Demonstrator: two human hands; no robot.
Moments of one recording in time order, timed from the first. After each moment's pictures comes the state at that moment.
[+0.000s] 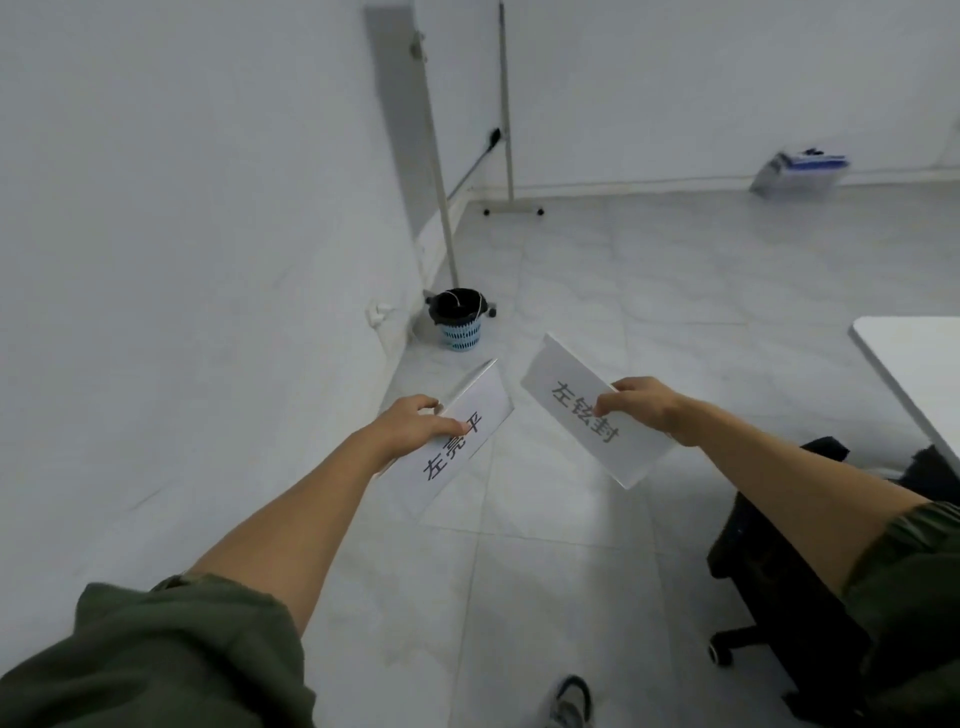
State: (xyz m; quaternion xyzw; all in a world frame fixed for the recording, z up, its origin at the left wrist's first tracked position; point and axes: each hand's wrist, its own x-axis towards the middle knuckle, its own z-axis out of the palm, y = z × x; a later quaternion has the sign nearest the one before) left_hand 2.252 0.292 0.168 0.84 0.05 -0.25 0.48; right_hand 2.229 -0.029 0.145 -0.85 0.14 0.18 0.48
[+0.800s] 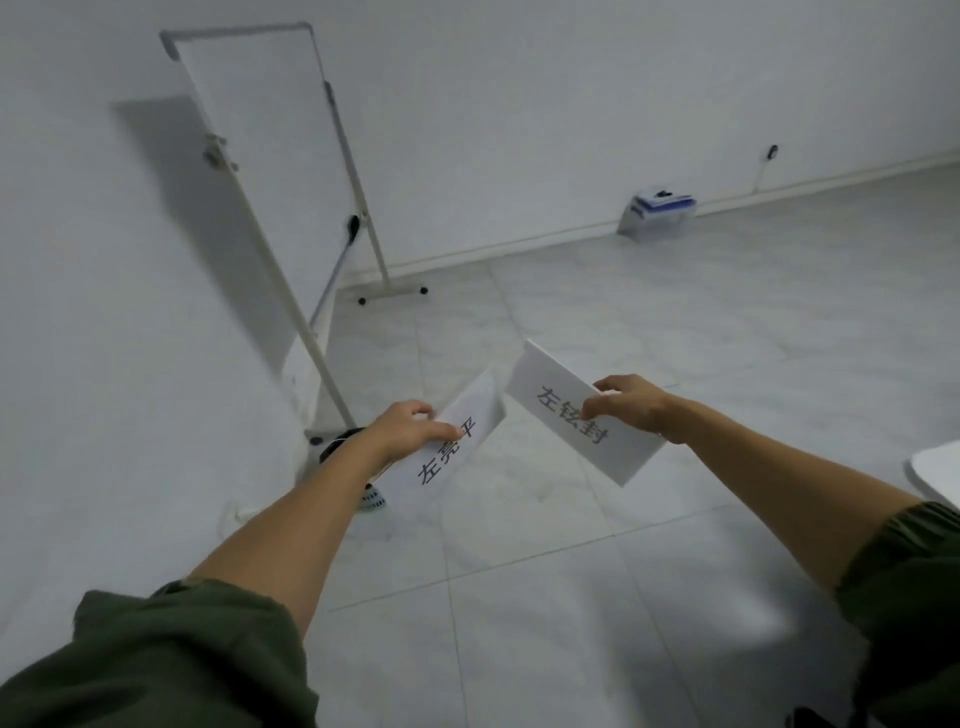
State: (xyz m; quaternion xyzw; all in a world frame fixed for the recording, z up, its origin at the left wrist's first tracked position) left_hand 2.875 0.086 0.196 0.85 -0.11 -0.31 0.42; right_hand 2.750 -0.206 0.173 -0.83 0.25 0.07 0.49
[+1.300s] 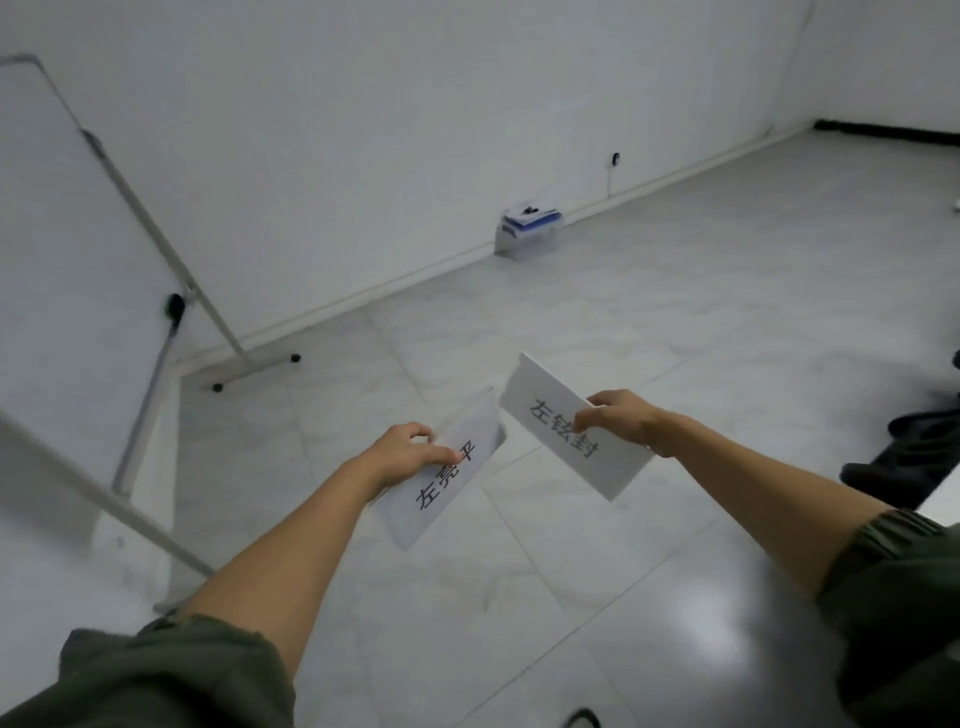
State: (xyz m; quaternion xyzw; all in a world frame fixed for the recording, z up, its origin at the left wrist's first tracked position) left_hand 3.107 -0.224 0.166 0.83 -0.22 -0.38 0.35; right_hand 2.907 -0.463 0.146 -0.77 0.38 0.01 0.51
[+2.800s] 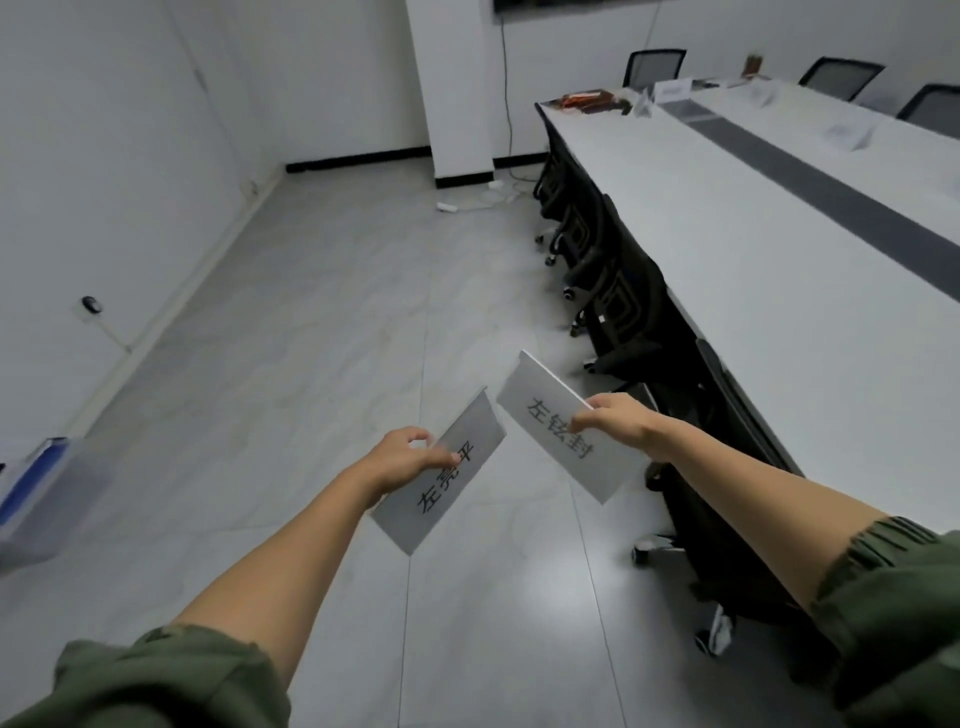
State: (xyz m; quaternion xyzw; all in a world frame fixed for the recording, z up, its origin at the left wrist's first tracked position) left_hand 3.138 -1.336 0.143 0.58 -0.61 -0.53 0.08; right_hand 2.835 -1.268 0.127 -0.45 0.73 -0.25 0.45
